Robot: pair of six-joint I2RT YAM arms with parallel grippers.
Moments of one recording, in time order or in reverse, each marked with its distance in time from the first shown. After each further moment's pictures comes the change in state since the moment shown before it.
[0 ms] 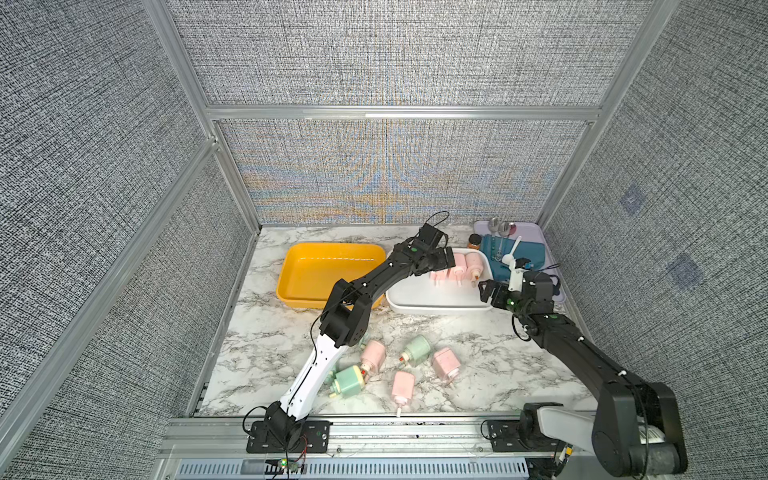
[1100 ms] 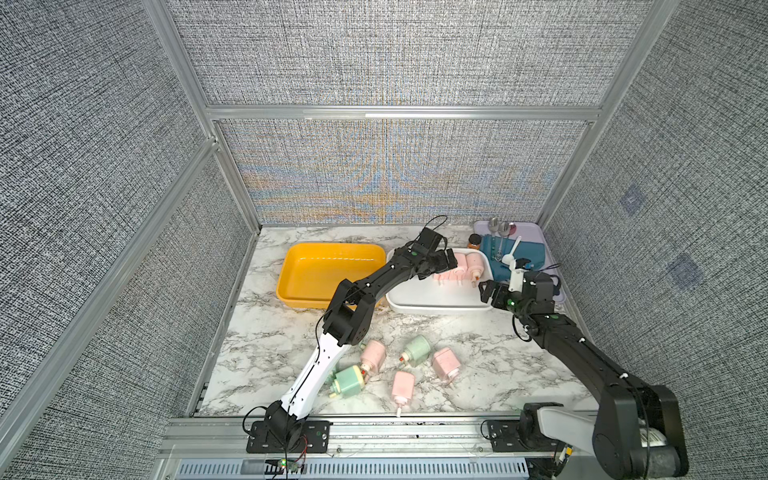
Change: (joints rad) left arm 0.002 0.050 0.001 0.071 0.080 -0.063; right arm 0.002 -0.013 0.004 -0.024 0.000 -0.001
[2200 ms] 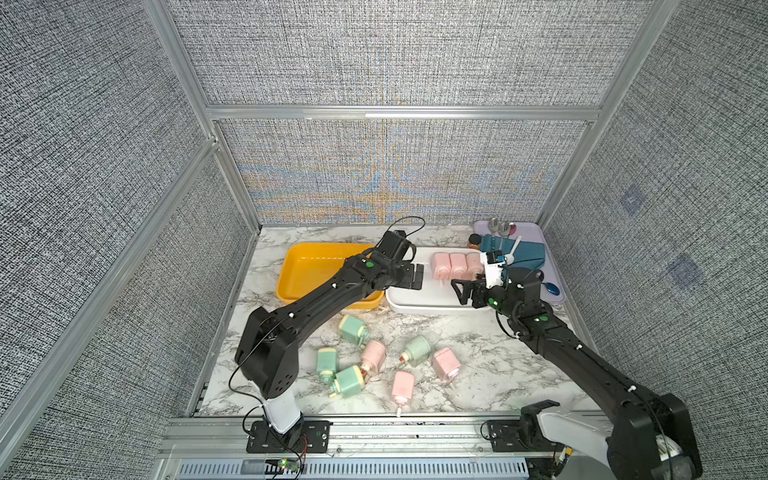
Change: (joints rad) left arm -0.004 -0.904 -0.853 -0.135 -0.259 0.444; right arm 0.240 -0.056 0.049 0.085 -0.112 -0.153
